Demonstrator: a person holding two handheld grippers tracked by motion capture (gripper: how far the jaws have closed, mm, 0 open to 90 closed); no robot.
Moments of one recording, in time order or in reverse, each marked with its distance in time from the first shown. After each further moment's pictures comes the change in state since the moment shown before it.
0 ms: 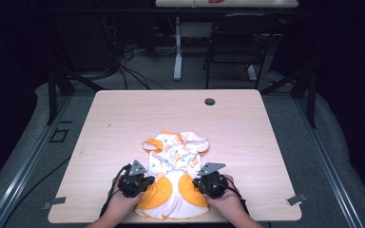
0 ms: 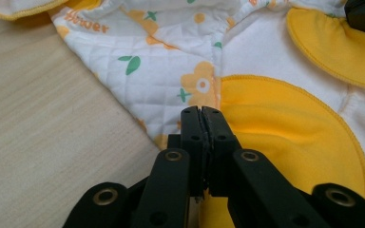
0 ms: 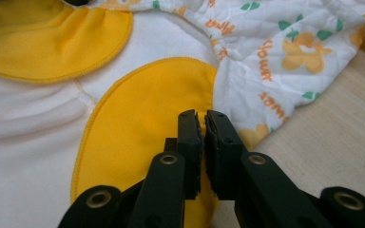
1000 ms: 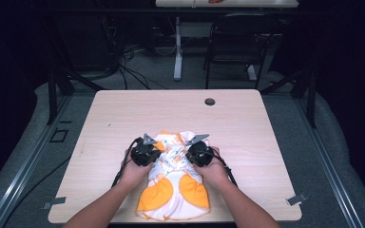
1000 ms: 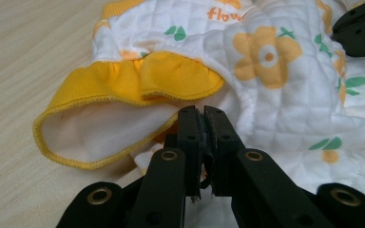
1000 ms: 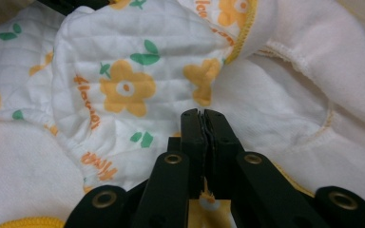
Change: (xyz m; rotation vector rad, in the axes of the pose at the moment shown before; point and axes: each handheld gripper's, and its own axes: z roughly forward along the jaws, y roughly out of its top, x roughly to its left) left arm 0.046 0.061 0.054 0.021 0.079 -0.001; right arm -0.052 0.069 0.057 0.038 -0.077 0.005
